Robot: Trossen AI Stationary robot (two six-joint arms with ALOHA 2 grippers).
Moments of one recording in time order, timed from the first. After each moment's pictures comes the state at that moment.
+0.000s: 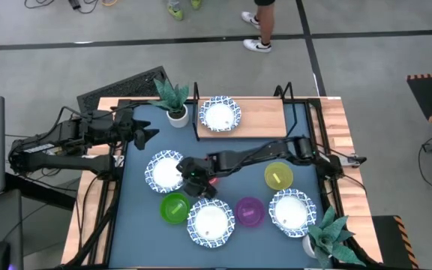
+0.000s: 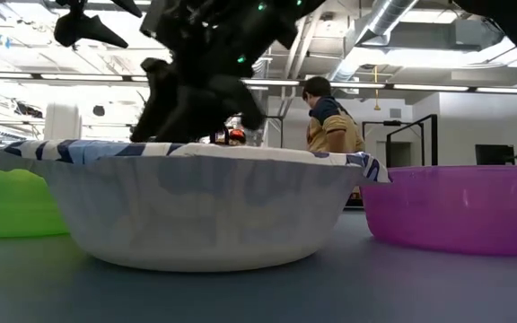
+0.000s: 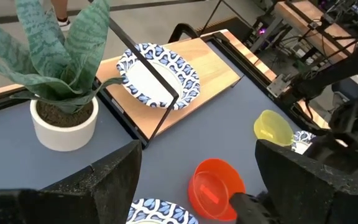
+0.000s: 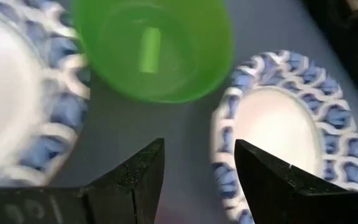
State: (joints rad) left arm 0.17 0.65 0.94 -0.71 -0.30 -0.65; right arm 0.10 2.28 1.88 -0.42 -0.11 -0.82
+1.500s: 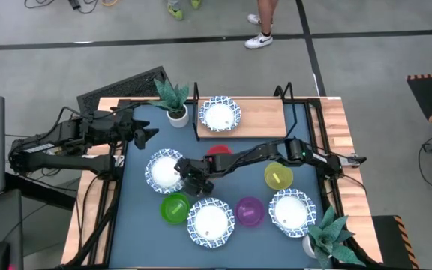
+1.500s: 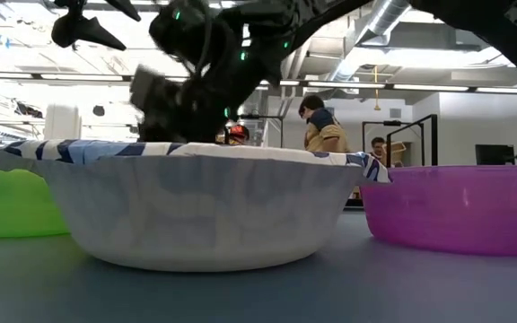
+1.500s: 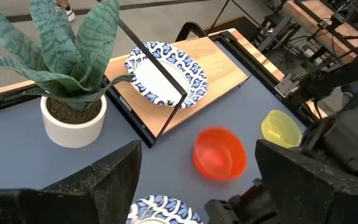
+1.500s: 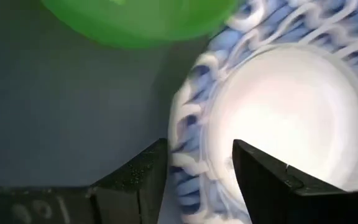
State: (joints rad) left arm 0.17 0.65 0.94 -0.73 -0.32 -0.66; right arm 0.07 2.39 1.88 -0.38 0.02 -1.00
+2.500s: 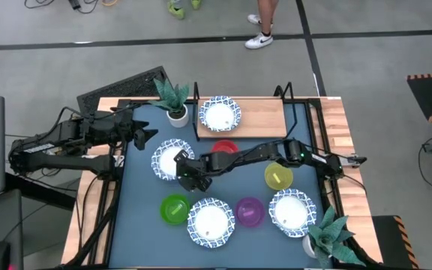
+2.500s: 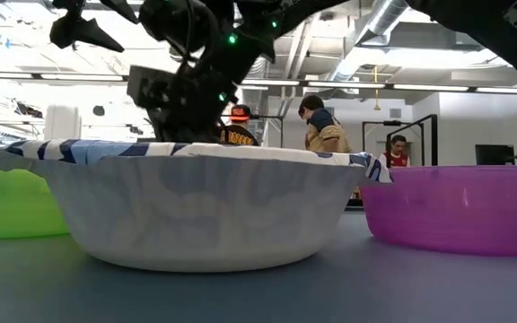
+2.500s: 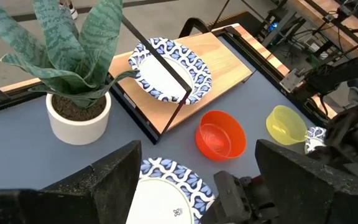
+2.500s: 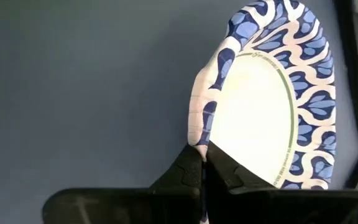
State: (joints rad) left arm 0.17 0.65 0.94 -0.75 -0.33 -0.65; right arm 0.08 2.40 2.04 -0.55 0.25 -0.90
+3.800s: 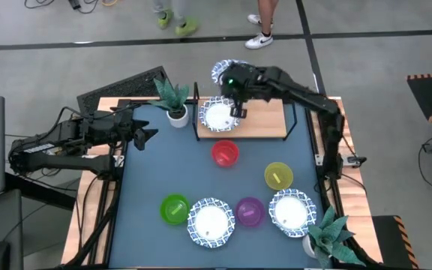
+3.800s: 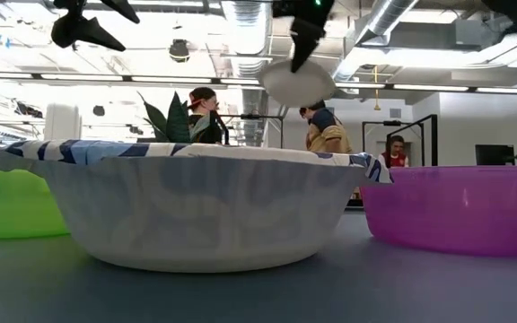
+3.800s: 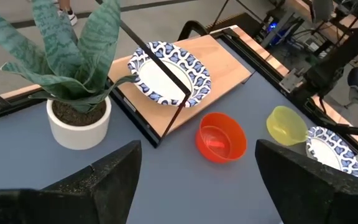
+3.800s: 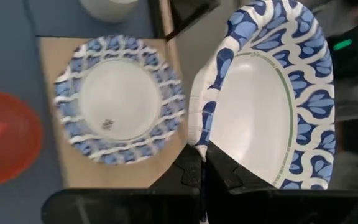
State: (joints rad) left arm 0.17 0.65 0.94 -0.74 -0.33 -0.62; right arm -0.36 1.92 2.20 -1.25 0.39 -0.36
